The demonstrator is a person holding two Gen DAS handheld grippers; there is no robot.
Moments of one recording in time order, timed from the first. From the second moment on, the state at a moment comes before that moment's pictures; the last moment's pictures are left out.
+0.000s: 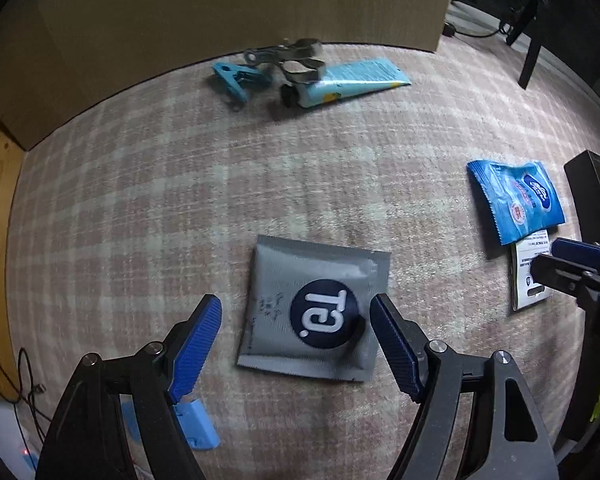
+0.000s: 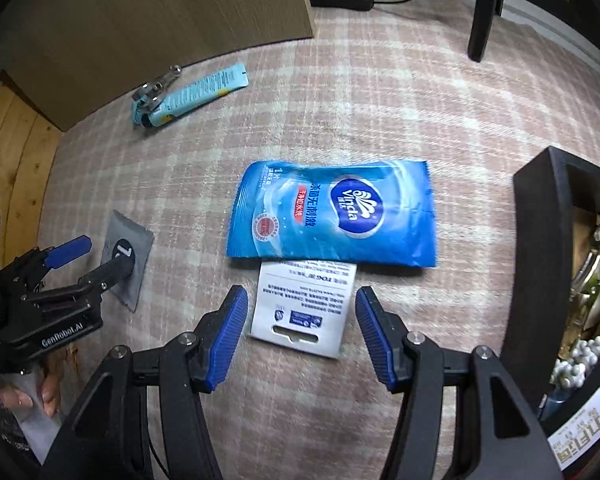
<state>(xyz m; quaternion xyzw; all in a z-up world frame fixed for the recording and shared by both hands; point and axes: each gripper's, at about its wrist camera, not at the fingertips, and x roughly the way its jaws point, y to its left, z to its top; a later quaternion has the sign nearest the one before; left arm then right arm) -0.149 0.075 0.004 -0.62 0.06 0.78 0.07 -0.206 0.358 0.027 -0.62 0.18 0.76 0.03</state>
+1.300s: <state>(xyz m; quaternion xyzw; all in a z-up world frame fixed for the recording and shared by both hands) -0.138 0.075 0.010 -0.62 0.04 0.77 0.09 -0.237 0.363 0.019 -0.65 0.18 0.74 0.03</state>
